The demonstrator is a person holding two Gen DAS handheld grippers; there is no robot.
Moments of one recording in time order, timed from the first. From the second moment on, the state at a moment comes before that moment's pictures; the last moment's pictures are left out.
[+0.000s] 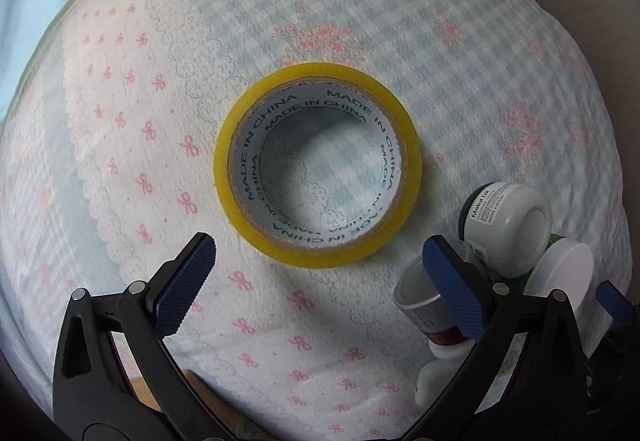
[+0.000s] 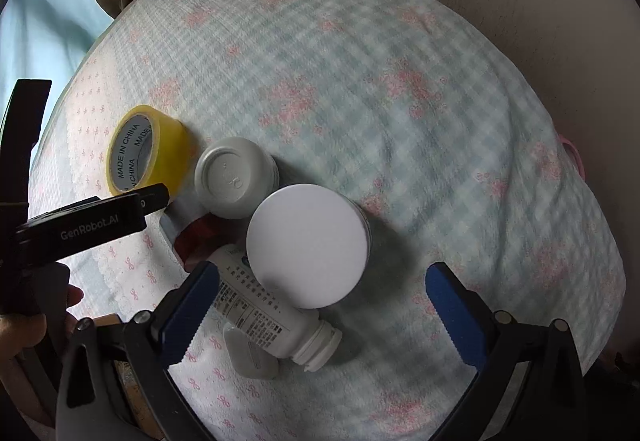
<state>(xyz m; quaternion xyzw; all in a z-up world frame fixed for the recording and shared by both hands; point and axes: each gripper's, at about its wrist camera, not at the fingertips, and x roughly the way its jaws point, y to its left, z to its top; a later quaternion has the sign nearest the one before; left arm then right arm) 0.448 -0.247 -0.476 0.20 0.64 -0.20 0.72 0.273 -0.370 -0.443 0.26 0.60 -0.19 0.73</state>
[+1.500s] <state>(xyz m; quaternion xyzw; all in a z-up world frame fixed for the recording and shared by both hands) 0.449 -0.249 -0.407 0.22 0.58 -0.22 0.76 0.279 -0.383 -0.424 0.28 0.58 -0.19 0.74</state>
